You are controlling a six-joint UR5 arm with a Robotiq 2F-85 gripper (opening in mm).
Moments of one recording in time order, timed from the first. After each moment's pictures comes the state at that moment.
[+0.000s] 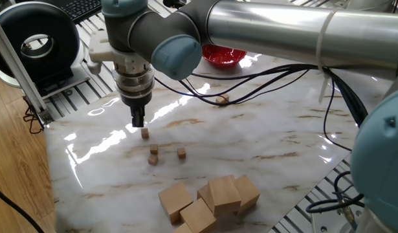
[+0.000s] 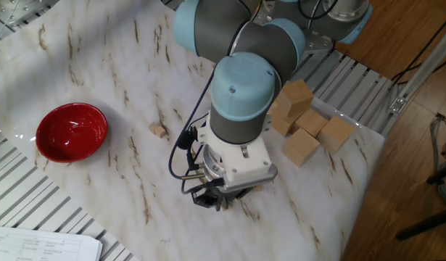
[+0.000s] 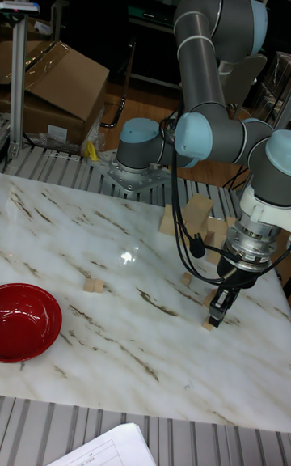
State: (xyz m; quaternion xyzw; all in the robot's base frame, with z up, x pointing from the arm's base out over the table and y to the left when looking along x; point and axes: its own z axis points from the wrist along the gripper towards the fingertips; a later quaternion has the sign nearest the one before) arm 0.597 0.203 0.035 -0.46 0.88 -0.01 0.05
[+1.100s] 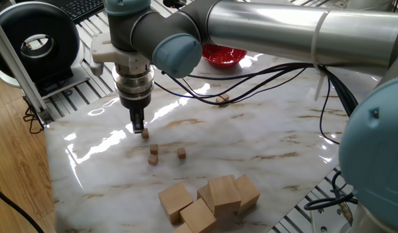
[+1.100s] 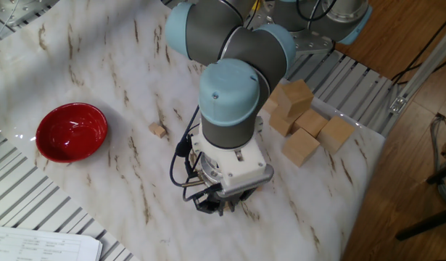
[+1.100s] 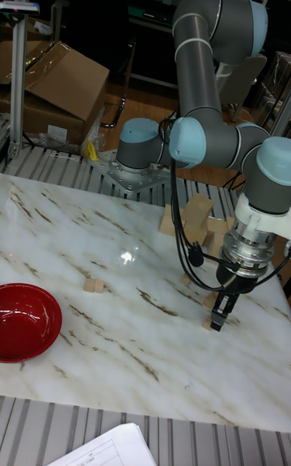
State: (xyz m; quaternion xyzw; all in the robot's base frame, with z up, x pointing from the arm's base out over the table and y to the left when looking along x) arm 0.589 0.210 0.024 -0.50 0.86 0.02 0.05
